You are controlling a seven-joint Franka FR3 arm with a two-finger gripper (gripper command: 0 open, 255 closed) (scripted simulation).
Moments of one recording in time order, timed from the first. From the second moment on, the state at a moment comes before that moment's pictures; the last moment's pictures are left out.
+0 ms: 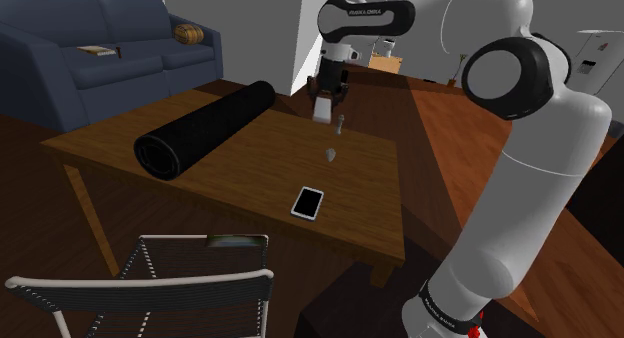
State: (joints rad) arm -0.02 0.13 -0.16 -1.61 0.04 1.74 0.66
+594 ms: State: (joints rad) arm 0.10 0.17 -0.07 -1.54 0.03 1.73 0.86
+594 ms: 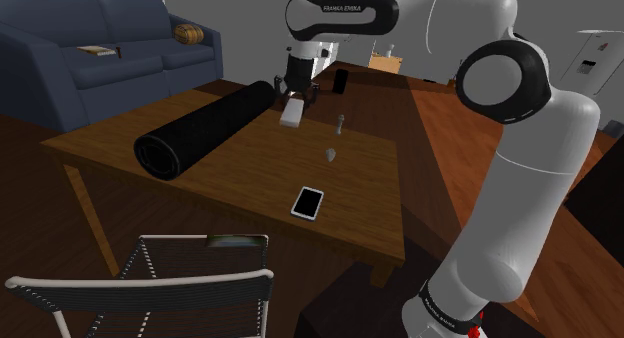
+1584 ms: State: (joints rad) arm 0.17 0.24 -0.02 -1.57 0.02 1.83 0.98
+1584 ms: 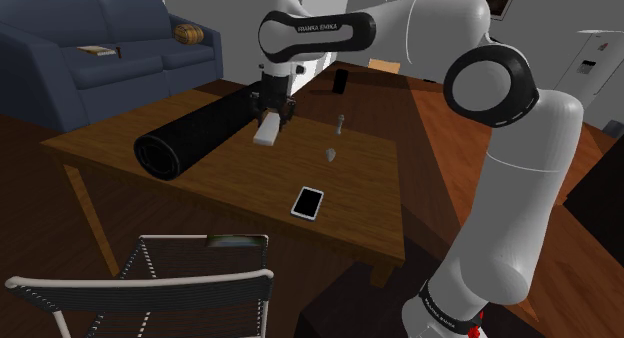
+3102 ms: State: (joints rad) arm 0.17 0.31 -0.02 -1.79 0.03 2.11 0.98
